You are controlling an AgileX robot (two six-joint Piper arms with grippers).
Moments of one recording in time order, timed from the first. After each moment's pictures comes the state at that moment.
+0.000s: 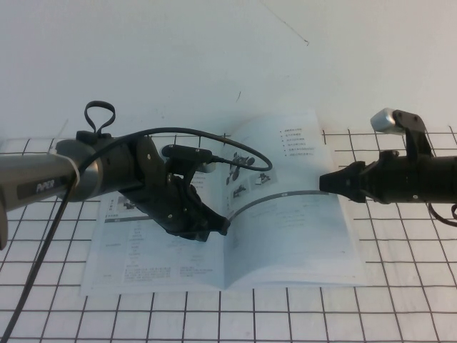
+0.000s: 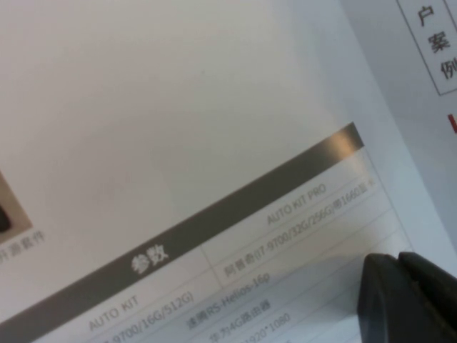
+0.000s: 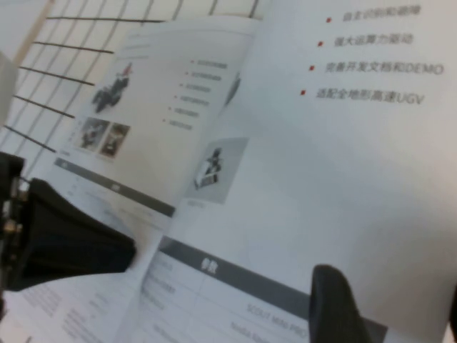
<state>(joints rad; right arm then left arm) 0.11 1.96 -1.03 1.68 0.75 -1.59 -0.37 2.00 -1.29 -0.44 0.60 0.33</state>
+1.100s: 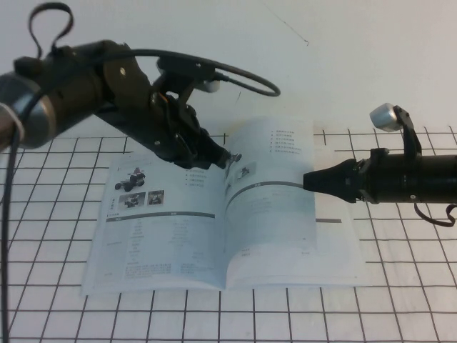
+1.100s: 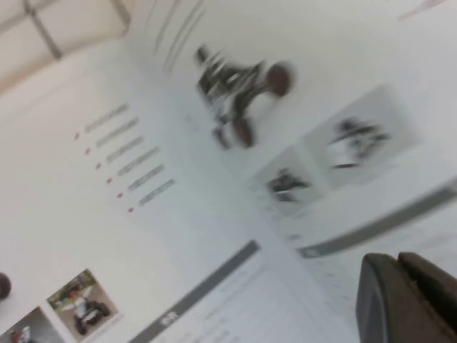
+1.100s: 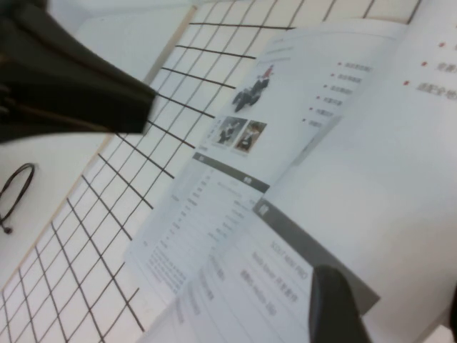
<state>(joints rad) 0.11 1.96 -1.03 1.69 0.99 -1.61 -0.37 1.82 -1.50 -0.33 0.80 0.34</state>
